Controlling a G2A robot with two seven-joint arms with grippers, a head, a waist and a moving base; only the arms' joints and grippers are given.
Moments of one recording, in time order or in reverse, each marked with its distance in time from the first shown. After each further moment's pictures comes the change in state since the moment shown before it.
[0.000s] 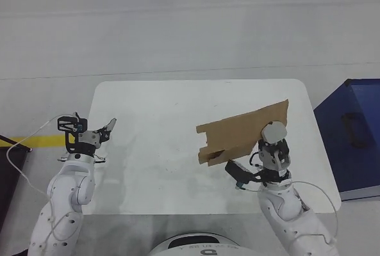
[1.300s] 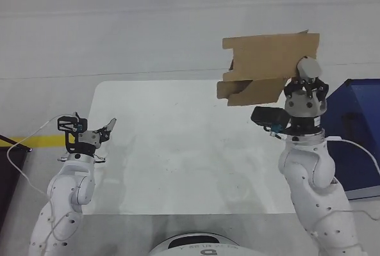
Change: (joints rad) left arm 0.000 0.000 0.000 0.000 0.000 0.000 0.000; right arm 0.204 -0.008 0.136 -0.260 0.478 -0.729 -0.070
